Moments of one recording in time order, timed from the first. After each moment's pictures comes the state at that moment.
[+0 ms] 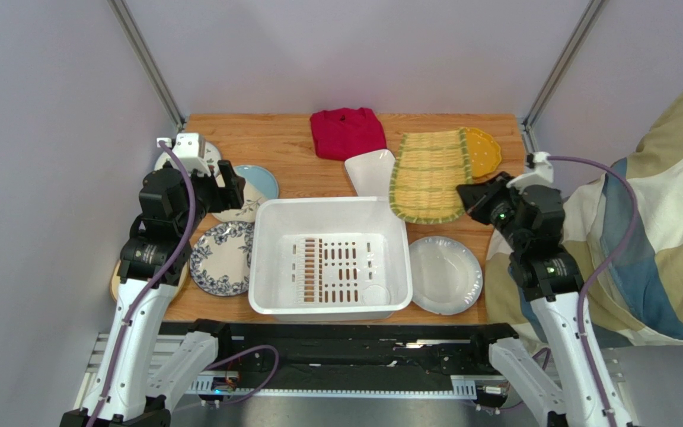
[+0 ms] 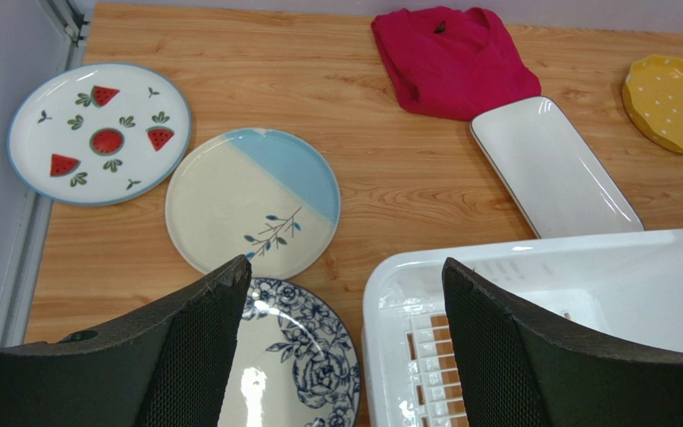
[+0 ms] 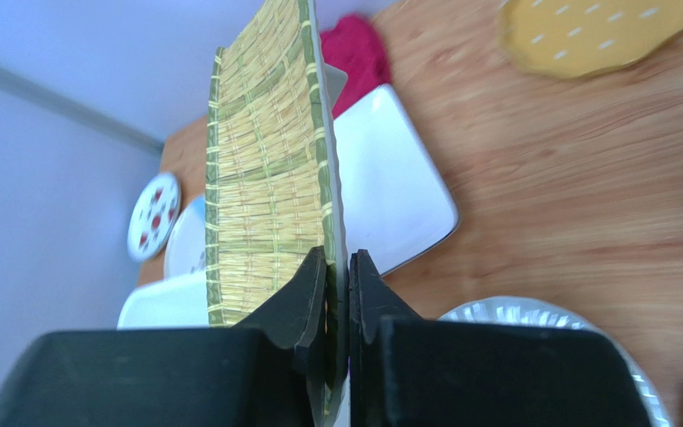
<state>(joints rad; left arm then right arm) -0.16 0.81 1.09 -0.57 -0.01 -0.15 0.10 0.71 0.93 -0.43 -0.09 0.64</state>
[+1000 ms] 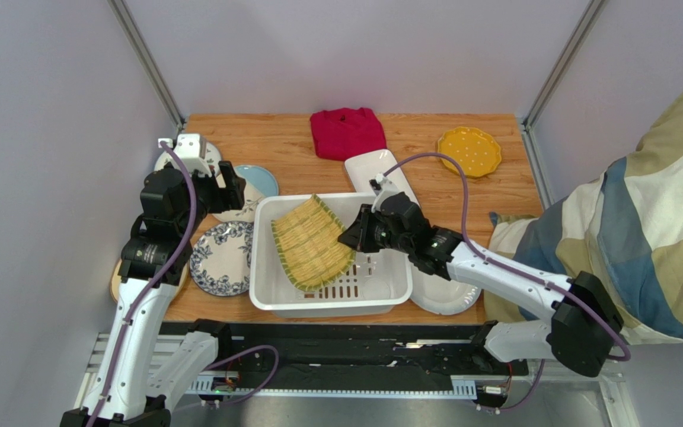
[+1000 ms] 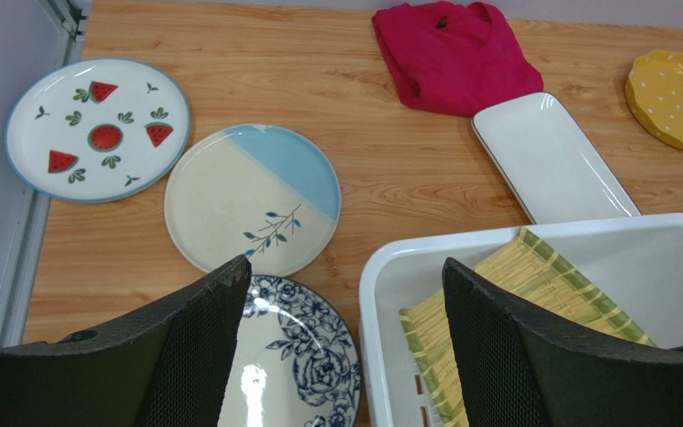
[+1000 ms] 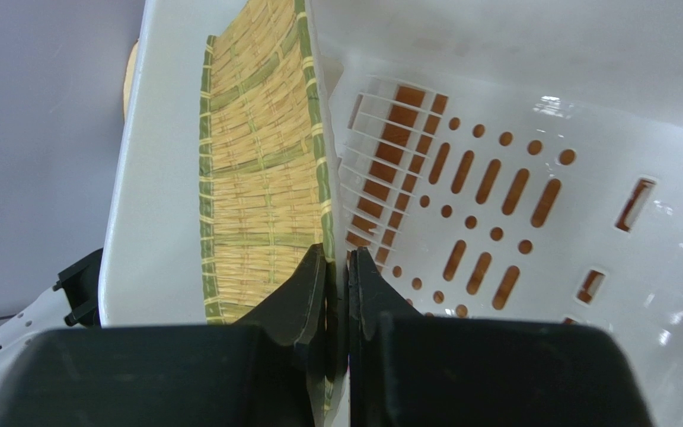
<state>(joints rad) -0.16 0.81 1.09 -0.56 -0.01 -0.15 0.85 1.27 0.86 -0.08 -0.07 0.78</state>
